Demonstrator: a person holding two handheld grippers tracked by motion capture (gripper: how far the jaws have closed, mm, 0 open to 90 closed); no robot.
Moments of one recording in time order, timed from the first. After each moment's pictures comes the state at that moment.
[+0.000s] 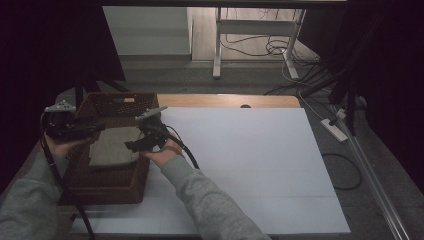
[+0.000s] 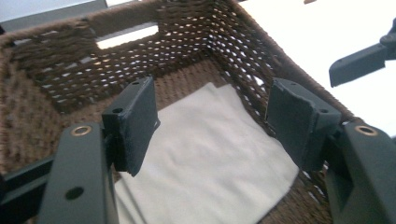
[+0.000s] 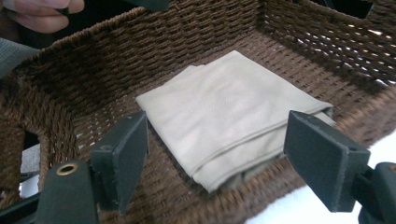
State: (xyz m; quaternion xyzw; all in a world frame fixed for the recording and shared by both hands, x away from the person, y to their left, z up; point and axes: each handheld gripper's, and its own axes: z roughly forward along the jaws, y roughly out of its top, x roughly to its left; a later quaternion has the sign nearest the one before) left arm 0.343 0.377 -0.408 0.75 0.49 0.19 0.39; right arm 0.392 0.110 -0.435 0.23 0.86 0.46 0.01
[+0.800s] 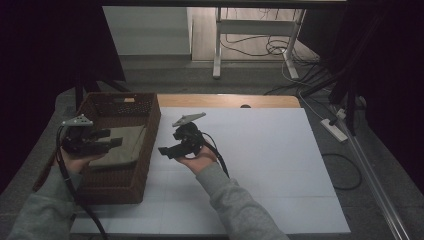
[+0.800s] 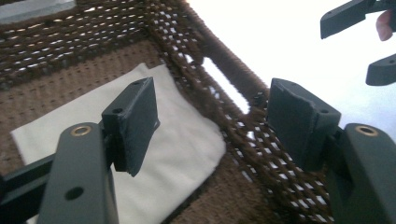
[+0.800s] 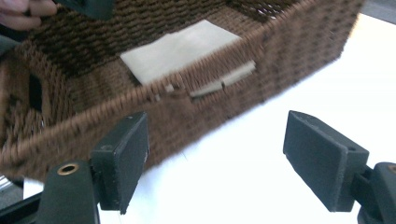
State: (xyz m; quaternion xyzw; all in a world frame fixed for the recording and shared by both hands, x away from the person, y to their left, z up) left arm 0.314 0.328 -0.418 0.77 0.47 0.14 0.41; right arm 0.383 0.010 -0.436 0.24 0.86 0.46 0.03
